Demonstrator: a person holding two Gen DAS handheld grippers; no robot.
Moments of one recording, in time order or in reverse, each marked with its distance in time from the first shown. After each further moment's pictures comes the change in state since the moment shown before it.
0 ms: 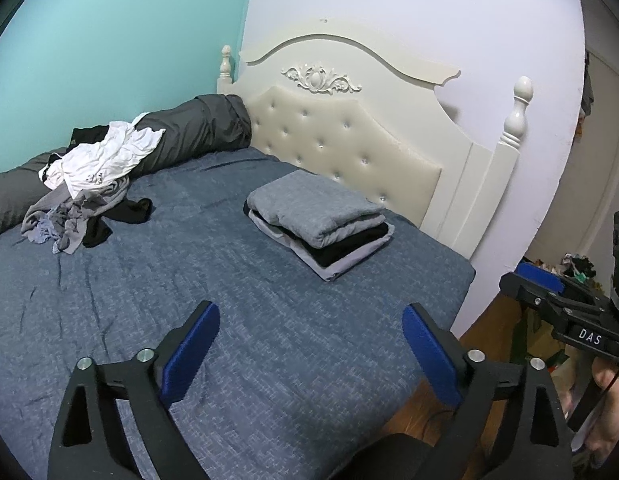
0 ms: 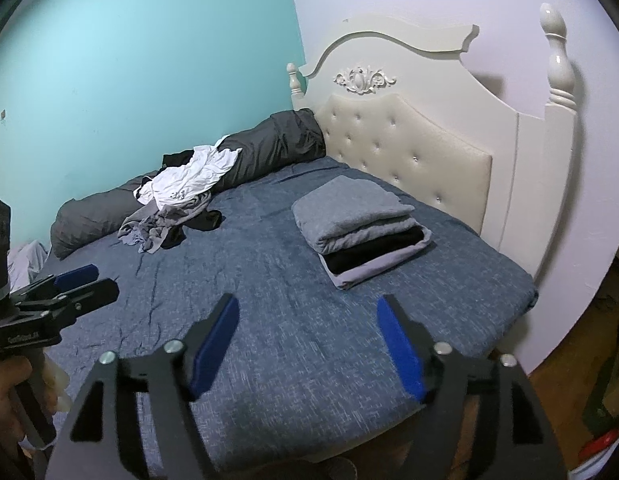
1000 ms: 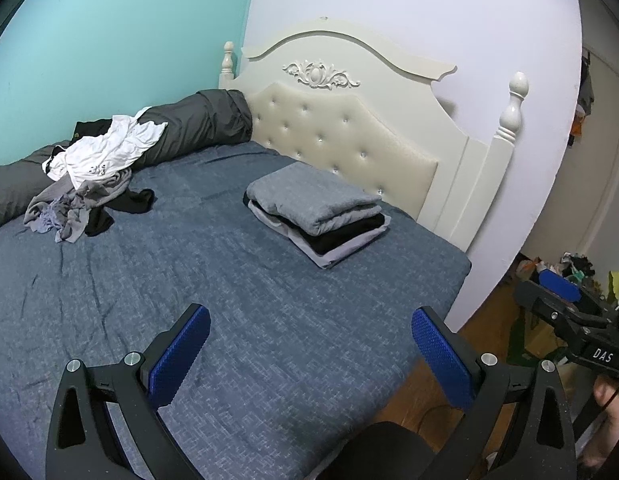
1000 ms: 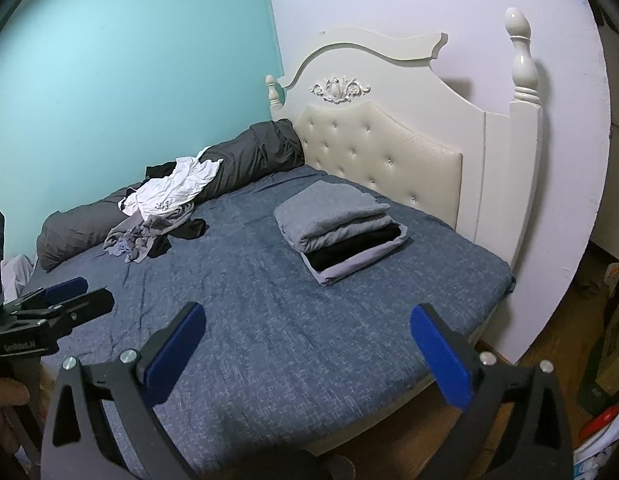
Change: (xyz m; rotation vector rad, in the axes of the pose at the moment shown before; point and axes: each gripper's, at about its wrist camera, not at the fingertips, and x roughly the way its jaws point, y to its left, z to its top) left arm -0.014 -0.007 -0.019 -0.014 0.017 0.000; right arm -0.034 0.009 -0.026 0.034 -0.047 -0.075
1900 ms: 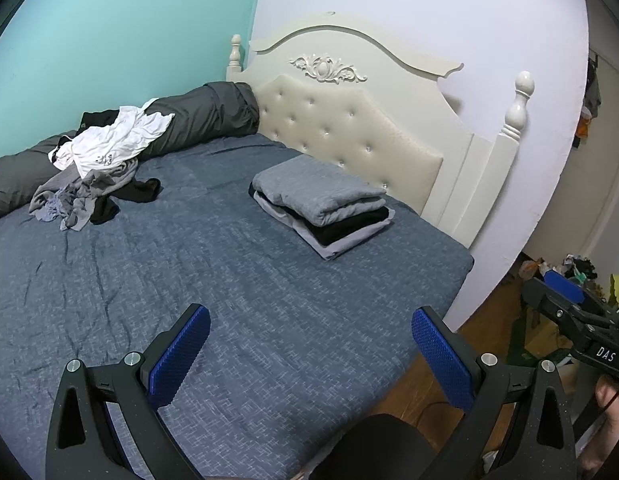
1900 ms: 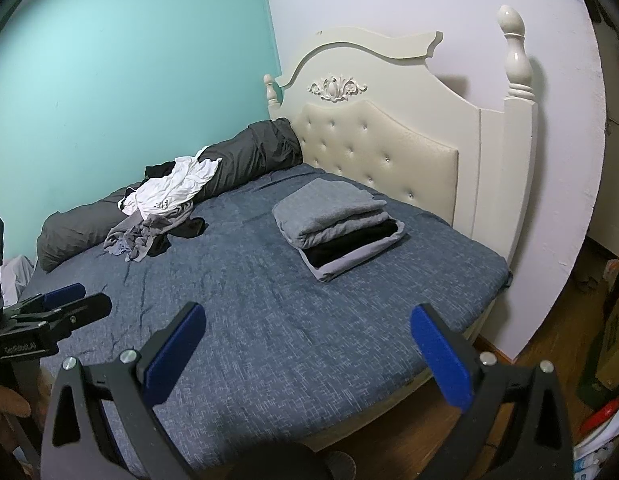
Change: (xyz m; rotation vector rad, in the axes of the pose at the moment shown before) left arm -0.006 0.001 -0.009 -0.018 0.021 0.019; right arm -0.007 0.001 -0.006 0.010 0.006 -0.008
